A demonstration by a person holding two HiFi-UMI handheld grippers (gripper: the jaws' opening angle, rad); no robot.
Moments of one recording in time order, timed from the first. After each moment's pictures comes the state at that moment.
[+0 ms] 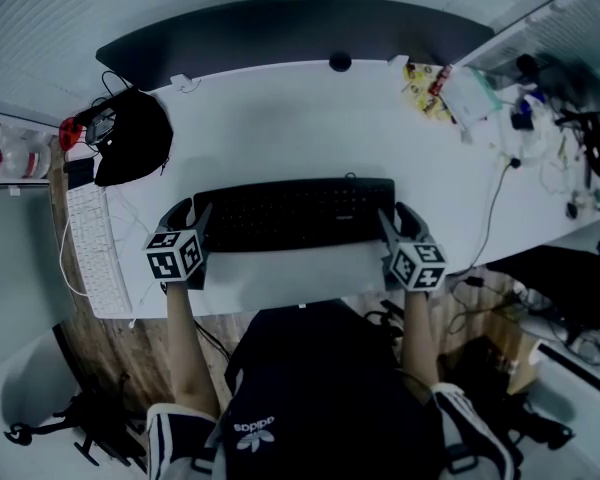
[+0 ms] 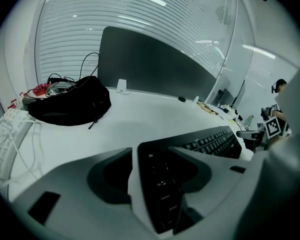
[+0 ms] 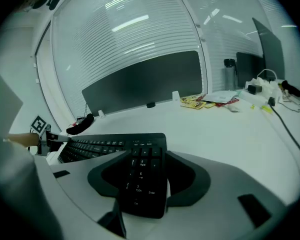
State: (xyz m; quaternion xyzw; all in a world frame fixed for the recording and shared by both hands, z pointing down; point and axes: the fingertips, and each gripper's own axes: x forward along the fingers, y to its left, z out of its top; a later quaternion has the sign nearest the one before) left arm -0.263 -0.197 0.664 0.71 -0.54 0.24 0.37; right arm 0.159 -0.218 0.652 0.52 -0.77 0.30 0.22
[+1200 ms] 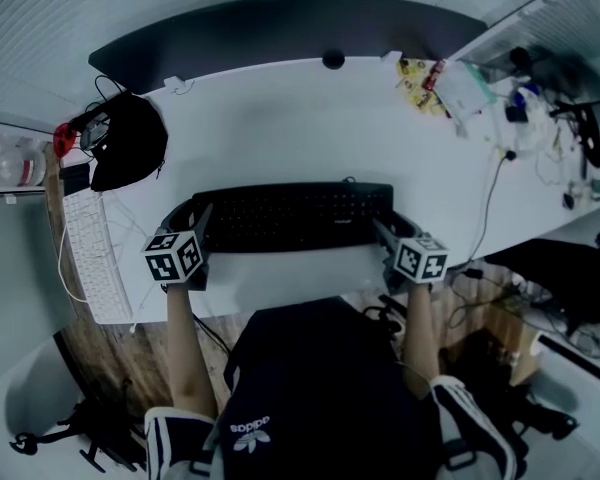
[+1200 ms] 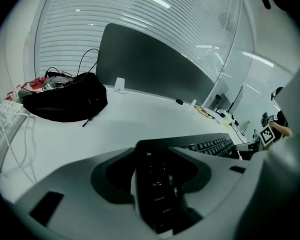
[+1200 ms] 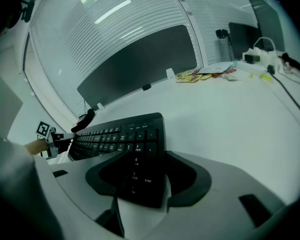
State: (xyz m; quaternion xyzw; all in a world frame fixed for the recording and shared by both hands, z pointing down) left arm -0.255 -0.200 0.666 0.72 -0.53 0.22 0.39; right arm 0.162 -0.186 0.692 0.47 -0.74 0.42 0.23
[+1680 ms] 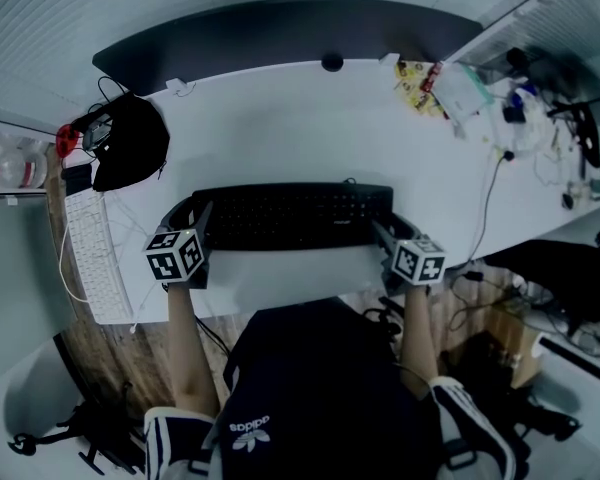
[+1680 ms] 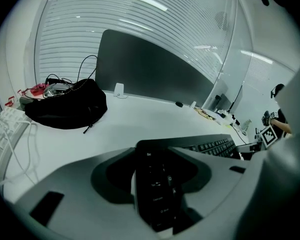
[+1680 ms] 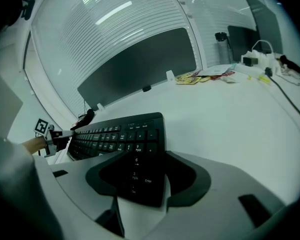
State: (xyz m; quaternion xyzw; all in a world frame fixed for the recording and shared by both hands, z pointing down) left arm -0.255 -0.205 0.654 0.72 -0.54 0.22 0.37; right arm 0.164 -0.181 0.691 0.48 -0.74 0.41 0.23
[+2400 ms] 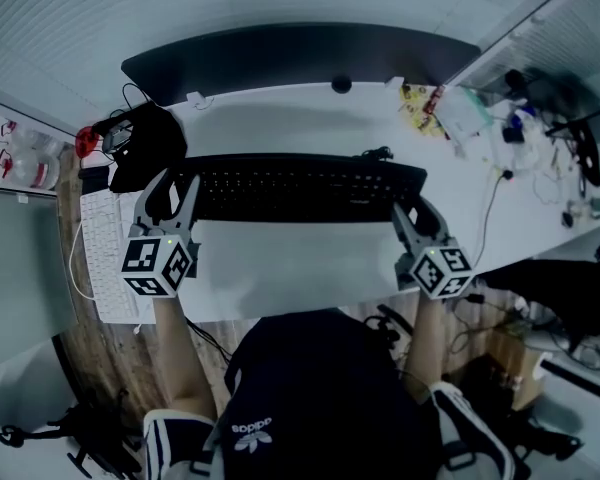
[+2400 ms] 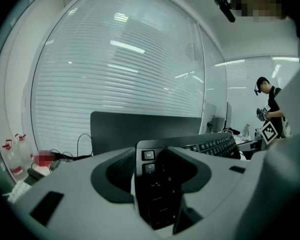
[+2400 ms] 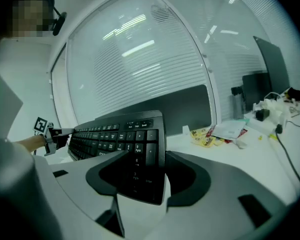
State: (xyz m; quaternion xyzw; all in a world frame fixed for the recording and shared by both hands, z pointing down) left arm -0.266 -0.253 0.465 0.78 -0.59 0.12 0.15; right arm 0.145 -0.248 0.530 0.51 -0.82 0.24 0.10
